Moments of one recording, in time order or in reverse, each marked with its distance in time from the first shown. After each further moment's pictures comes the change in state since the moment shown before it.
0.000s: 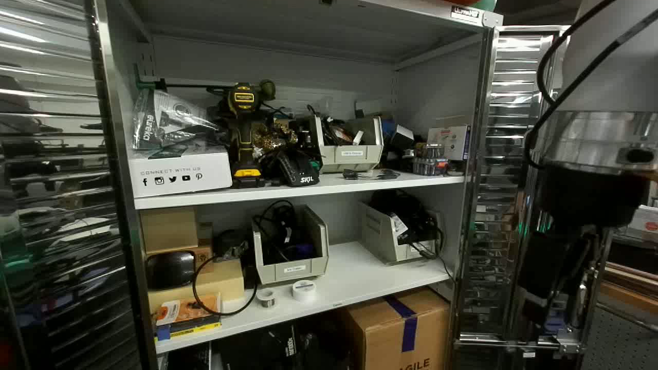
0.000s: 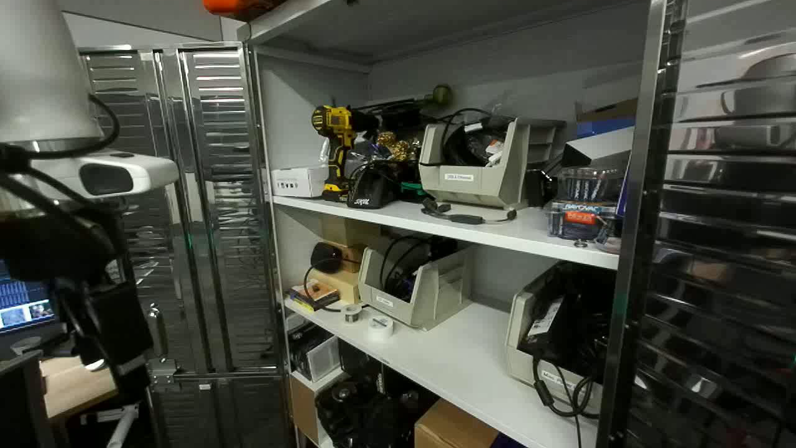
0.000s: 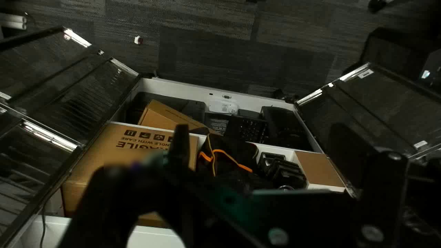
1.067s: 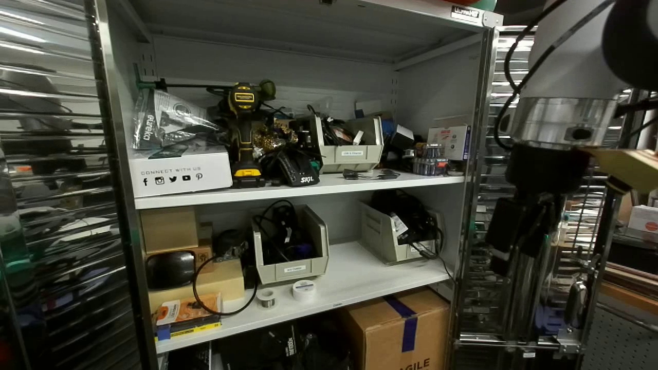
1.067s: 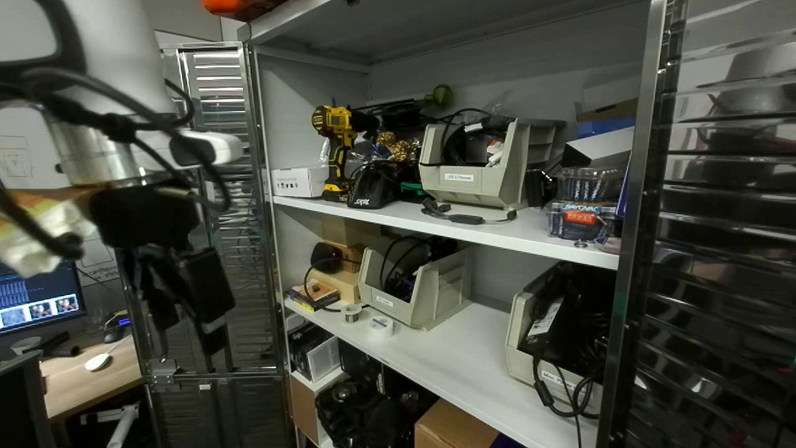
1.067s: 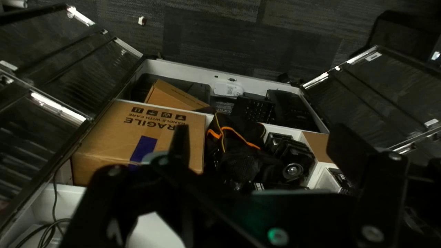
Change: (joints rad) arm -0.051 0.161 -0.076 0.126 -0.066 0.067 -0.083
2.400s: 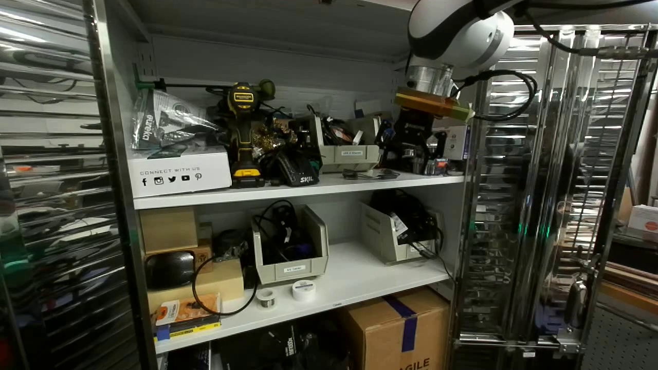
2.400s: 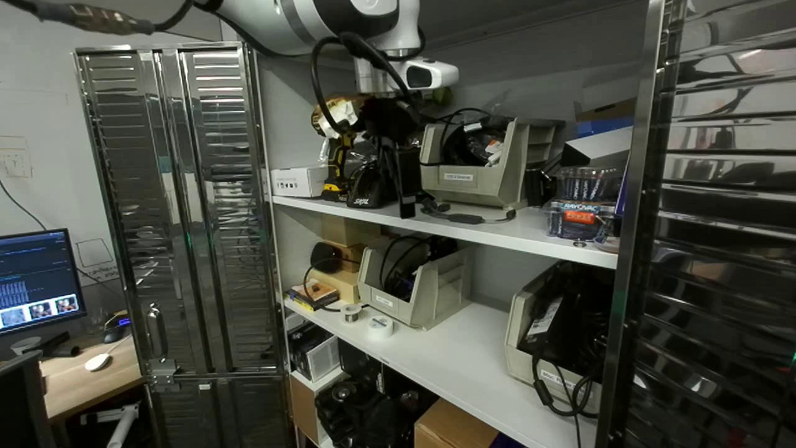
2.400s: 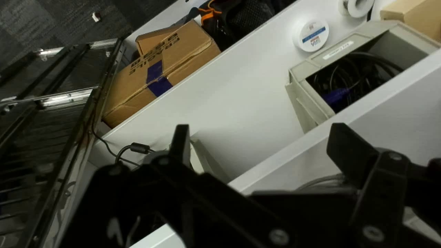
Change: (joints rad) arm -0.090 0.810 -0.108 0.968 0.066 -0.061 0.593
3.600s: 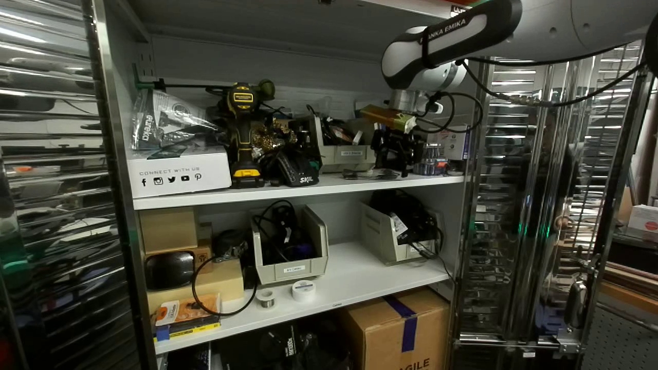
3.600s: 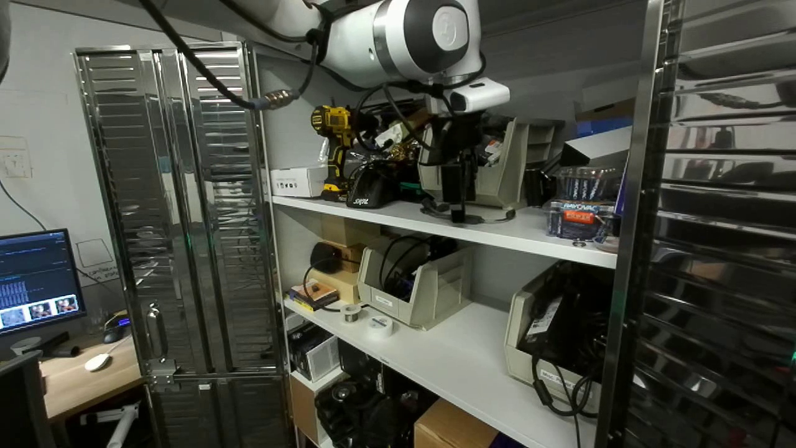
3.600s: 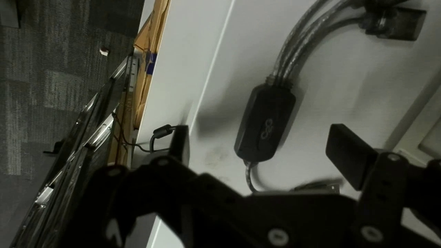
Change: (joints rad) arm -0.006 0.373 -0.071 0.466 -0.046 -0.070 0.602
